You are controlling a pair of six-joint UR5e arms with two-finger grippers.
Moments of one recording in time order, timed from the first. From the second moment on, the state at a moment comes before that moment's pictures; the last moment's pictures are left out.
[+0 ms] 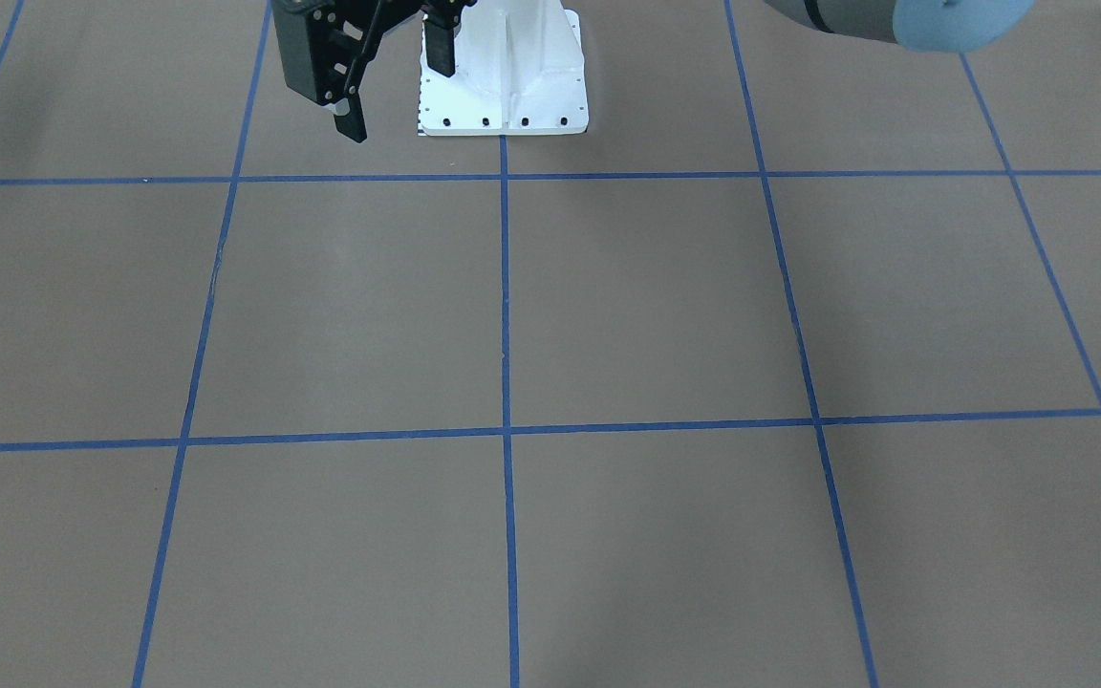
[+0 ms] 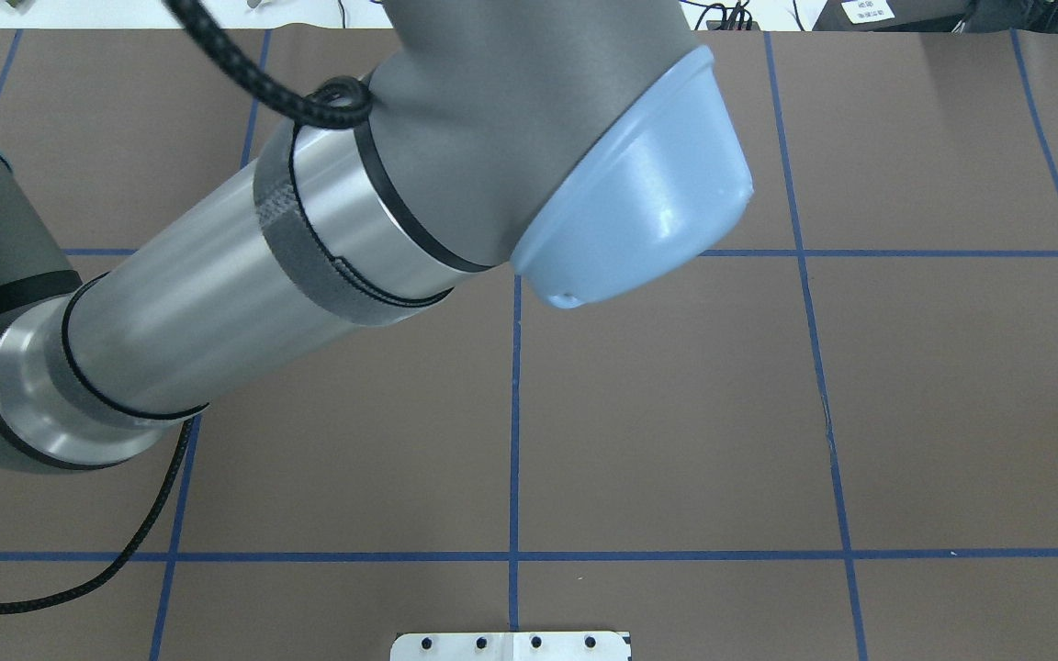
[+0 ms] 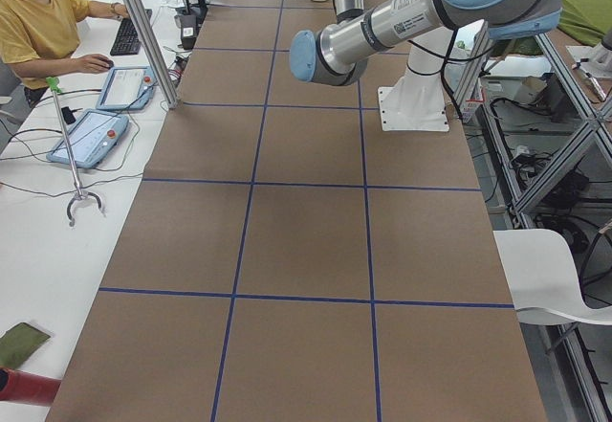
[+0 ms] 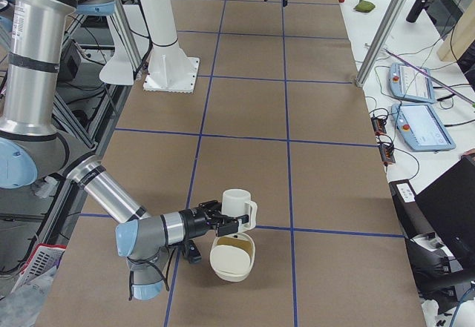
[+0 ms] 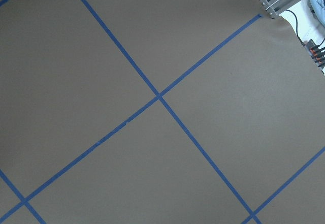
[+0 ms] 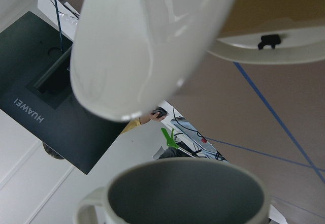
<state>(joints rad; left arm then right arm) -0.74 -2.98 -1.58 -0.94 -1.98 -1.96 1.58 -1.82 1.07 0.81 2.09 3.22</state>
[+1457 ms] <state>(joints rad) -0.72 -2.96 -1.57 -0.94 -1.98 -1.96 1.36 -1.59 1.32 0.33 1.89 2.62</state>
